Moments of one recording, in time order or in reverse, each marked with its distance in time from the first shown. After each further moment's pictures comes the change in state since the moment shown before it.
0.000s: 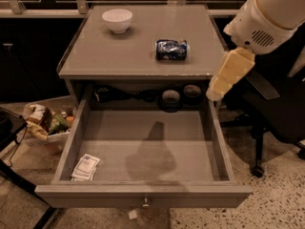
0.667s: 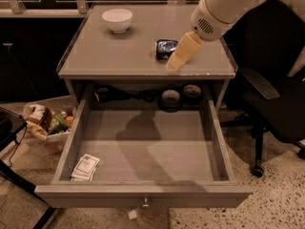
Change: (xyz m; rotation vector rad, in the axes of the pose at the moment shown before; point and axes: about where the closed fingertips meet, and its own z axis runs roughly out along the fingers) arm -0.060 -0.074 0.075 0.082 -0.059 0.243
